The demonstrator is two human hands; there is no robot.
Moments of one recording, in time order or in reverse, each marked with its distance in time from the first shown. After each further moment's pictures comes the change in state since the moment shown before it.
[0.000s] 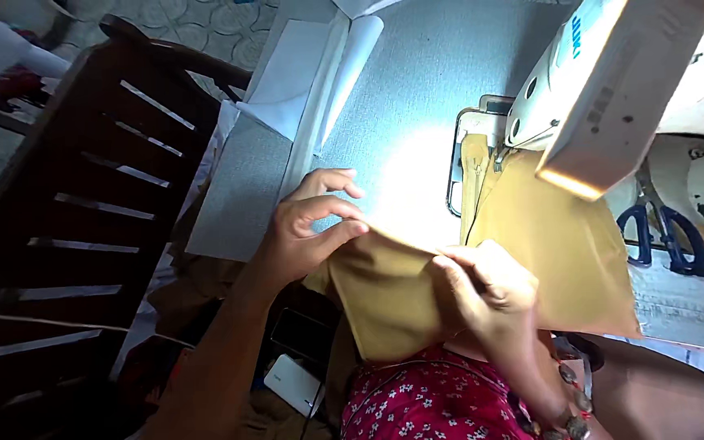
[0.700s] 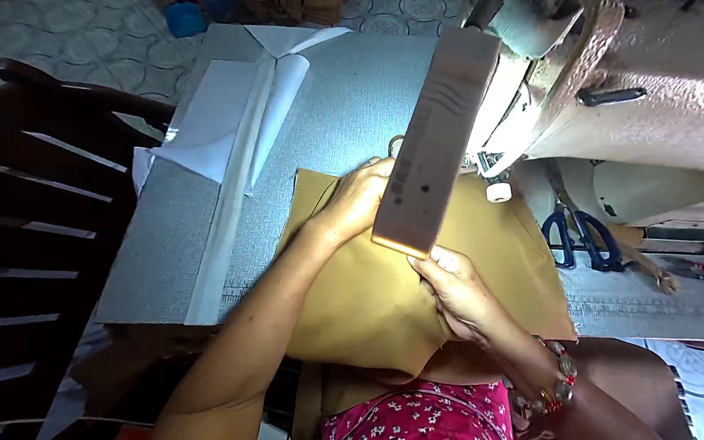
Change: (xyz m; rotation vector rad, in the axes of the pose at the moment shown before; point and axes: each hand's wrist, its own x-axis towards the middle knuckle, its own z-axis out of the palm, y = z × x) left_hand 0.124 -0.060 0.114 0.312 -0.278 0.201; right_hand 0.039 0.027 -0.029 0.631 -0.190 1.070
